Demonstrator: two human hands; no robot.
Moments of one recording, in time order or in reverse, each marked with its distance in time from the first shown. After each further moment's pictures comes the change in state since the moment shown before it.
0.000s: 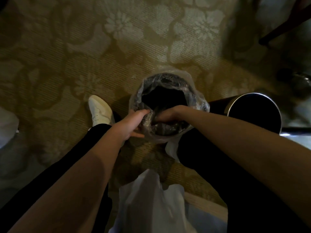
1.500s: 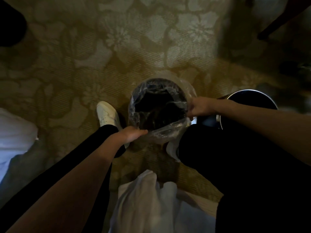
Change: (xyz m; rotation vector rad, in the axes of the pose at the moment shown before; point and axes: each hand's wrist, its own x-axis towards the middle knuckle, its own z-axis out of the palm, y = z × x) left_hand -0.019 -0.010 0.011 0.641 -0.004 -0.061; right_hand -0.085 0.107 -0.057 -0.440 0.490 -0.266
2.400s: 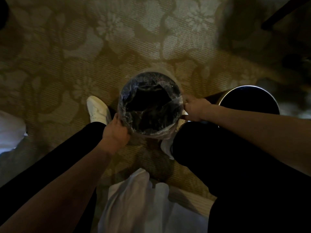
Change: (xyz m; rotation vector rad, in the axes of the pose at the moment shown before) left_hand 0.030 -0.022 0.011 1.145 0.402 0.149; right_hand 0.025 0.017 0.035 -0.509 -0.037 0.066
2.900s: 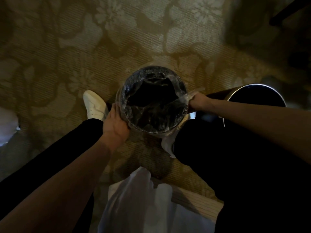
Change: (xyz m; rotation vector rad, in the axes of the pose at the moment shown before) left_hand 0.024 -0.006 0.010 0.020 0.065 -0.024; right_hand 0.029 0.005 0.011 1.042 0.115 0.244
